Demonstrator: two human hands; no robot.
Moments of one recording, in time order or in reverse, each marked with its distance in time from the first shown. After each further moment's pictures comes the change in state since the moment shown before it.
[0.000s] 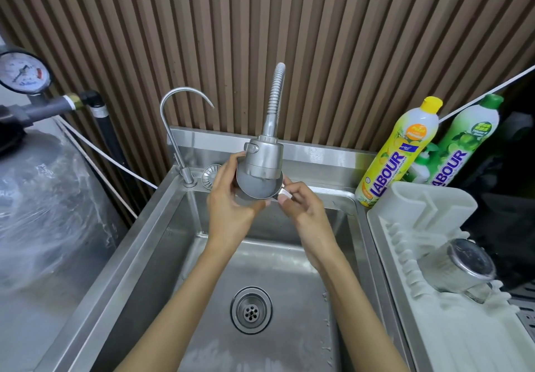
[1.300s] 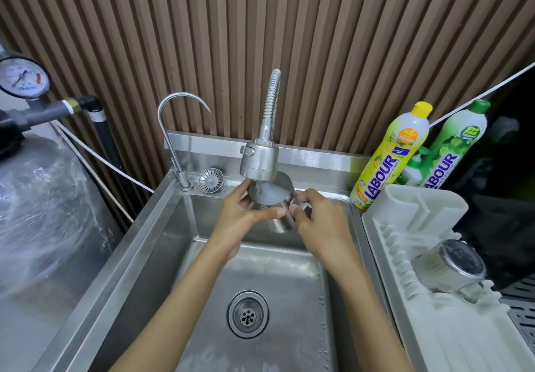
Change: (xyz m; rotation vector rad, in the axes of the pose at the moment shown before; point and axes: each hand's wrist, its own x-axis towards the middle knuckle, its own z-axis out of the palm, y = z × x) left_hand -0.001 -0.008 0.009 -0.285 -0.253 -0.363; right_hand -0.022 -0.035 -0.012 -0.899 0.170 -0.018
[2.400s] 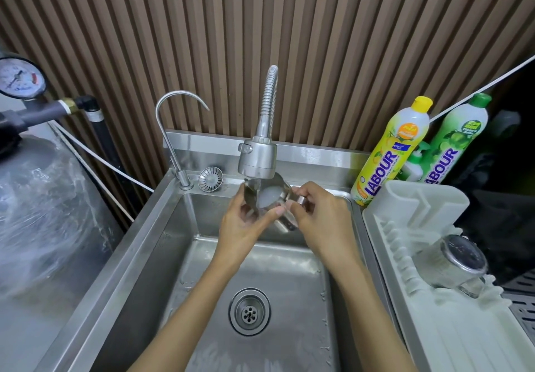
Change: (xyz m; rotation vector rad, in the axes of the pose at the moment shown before) left_hand -0.016 -0.017 0.004 0.168 0.085 0.069; right_hand -0.003 -0.003 -0.003 0.059 0.112 -0.090
